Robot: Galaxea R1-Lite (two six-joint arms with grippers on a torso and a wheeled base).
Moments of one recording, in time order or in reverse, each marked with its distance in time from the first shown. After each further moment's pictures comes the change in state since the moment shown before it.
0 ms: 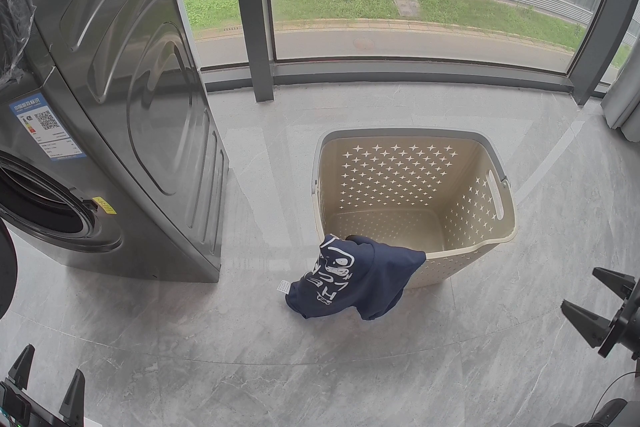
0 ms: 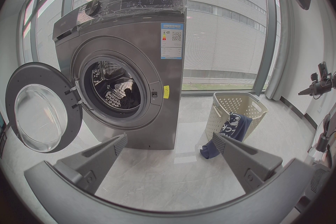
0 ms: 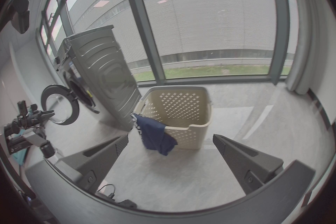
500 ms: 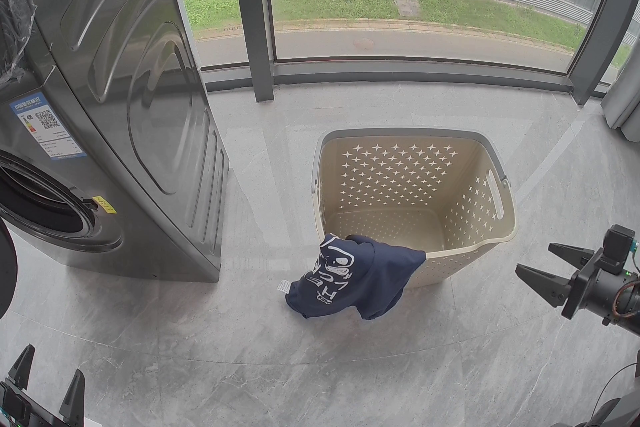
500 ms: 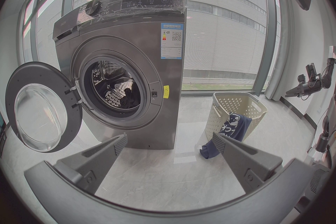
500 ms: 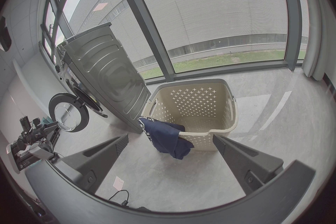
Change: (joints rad) left arm 0.000 0.000 0.000 0.000 -0.002 -0.002; right arm 0.102 0.419 -0.032 -0.357 -0.007 0.106
